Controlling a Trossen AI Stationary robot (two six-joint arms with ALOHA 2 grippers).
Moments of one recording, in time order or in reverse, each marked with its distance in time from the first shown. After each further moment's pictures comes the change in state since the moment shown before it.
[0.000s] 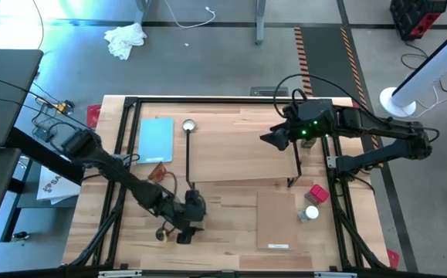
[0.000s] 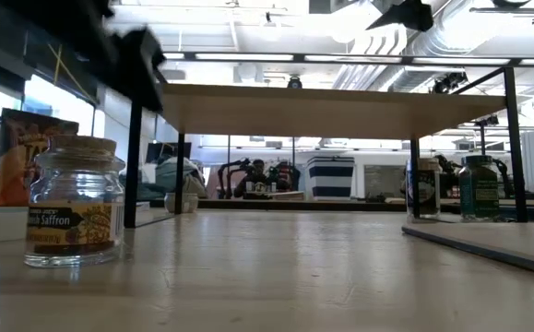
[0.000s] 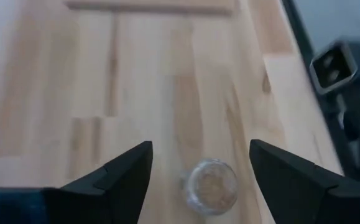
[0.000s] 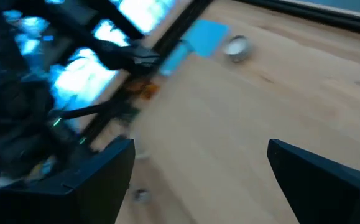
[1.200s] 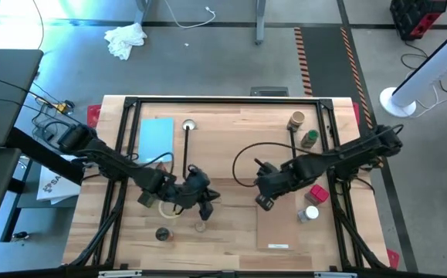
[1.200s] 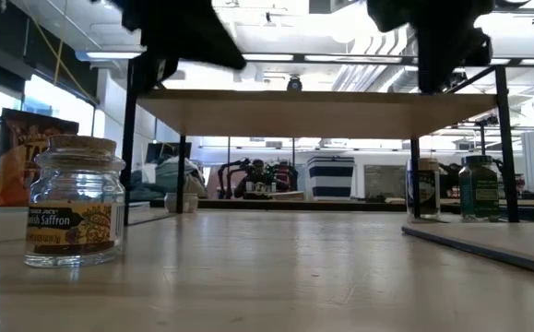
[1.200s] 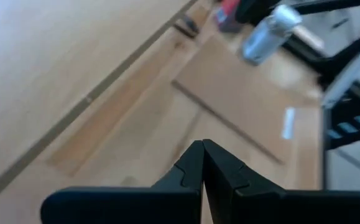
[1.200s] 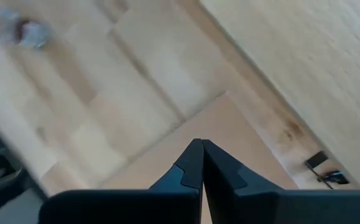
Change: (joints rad) left arm 0.149 -0.032 -0.002 0.132 -0.213 -0.435; right arm 0.415 0.446 0.000 -0.263 0.025 0.296
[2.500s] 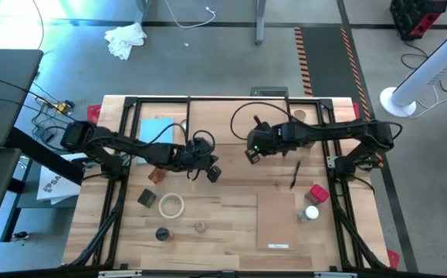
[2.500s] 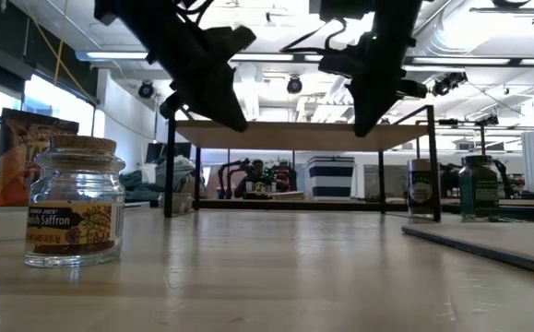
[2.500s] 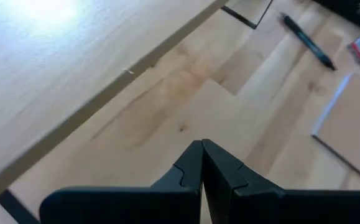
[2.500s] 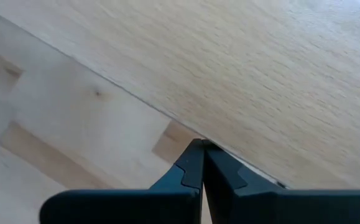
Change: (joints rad) left arm 0.336 -0.003 0.001 -0.132 0.011 0.196; right arm -0.409 0.033 0.000 0.019 0.241 -0.181
